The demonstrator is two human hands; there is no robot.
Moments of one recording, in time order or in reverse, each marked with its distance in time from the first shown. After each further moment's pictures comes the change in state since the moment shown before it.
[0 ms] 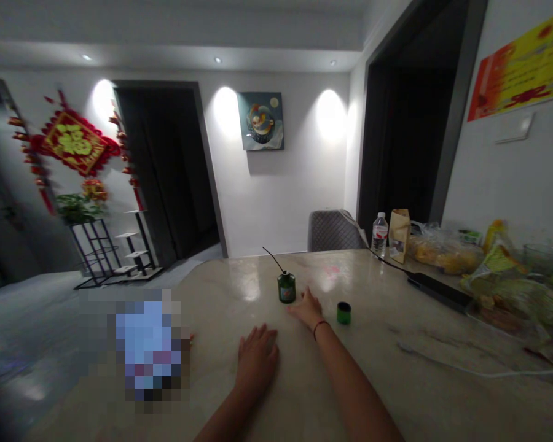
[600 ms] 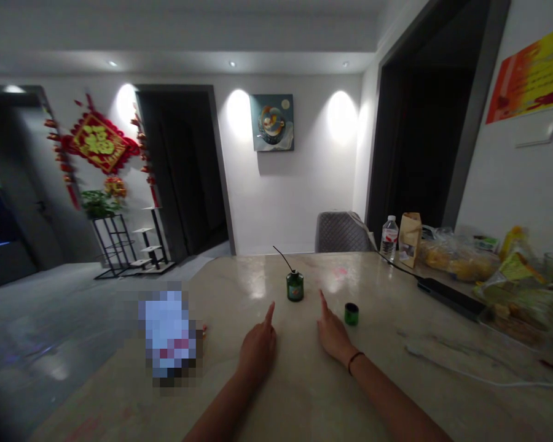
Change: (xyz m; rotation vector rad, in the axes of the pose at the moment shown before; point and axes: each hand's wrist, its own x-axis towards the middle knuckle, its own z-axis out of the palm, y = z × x) left_hand 0.007 -0.010 -0.019 0.010 -0.011 0.045; right_hand -0.070 0.024 -0.035 -0.127 0.008 -0.296
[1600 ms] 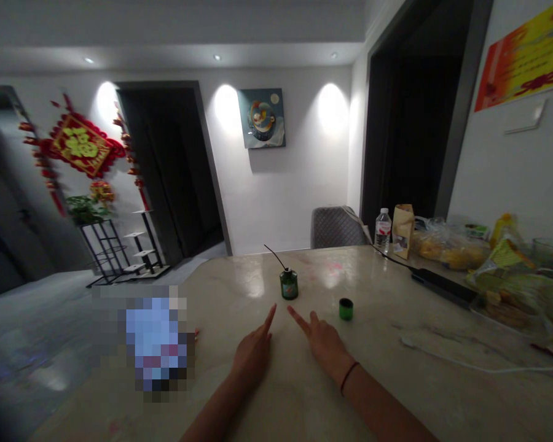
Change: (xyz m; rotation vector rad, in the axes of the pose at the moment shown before) left_hand 0.003 -0.004 0.004 0.014 -0.063 0.090; right_hand -0.024 -0.026 -0.005 -0.740 -0.099 -0.234
